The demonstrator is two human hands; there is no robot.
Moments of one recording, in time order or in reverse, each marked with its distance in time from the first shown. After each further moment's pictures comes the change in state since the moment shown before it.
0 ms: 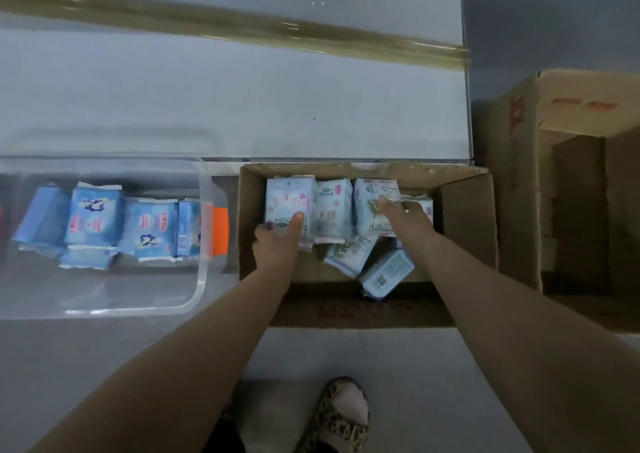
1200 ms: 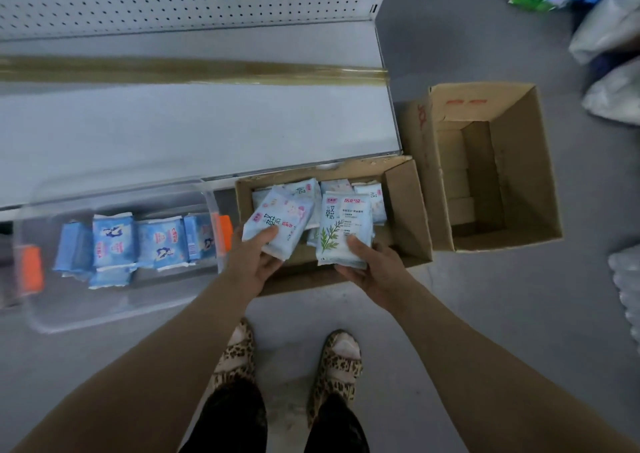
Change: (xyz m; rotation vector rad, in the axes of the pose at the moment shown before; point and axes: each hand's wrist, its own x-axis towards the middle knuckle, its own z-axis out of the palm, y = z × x) left_hand -0.101 0.031 -0.108 -0.534 -0.431 -0.165; right_hand -0.235 0.003 -0.007 0.929 -0.256 0.123
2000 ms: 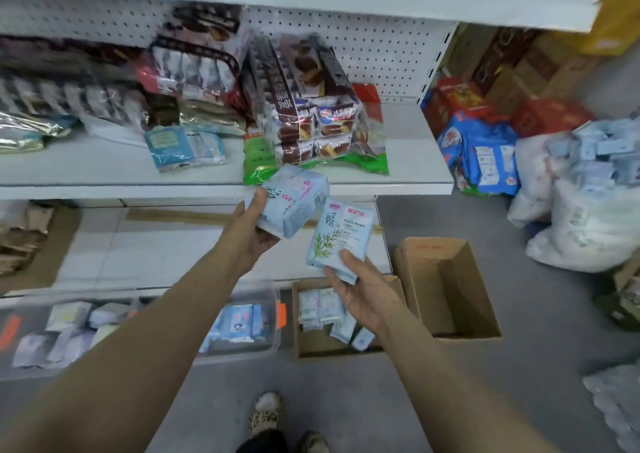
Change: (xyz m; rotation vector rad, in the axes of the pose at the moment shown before) left_hand -0.421 0.222 -0.019 0.016 -0.340 0.599; right_hand -0.382 -0.082 0.184 0.198 -0.487 -0.259
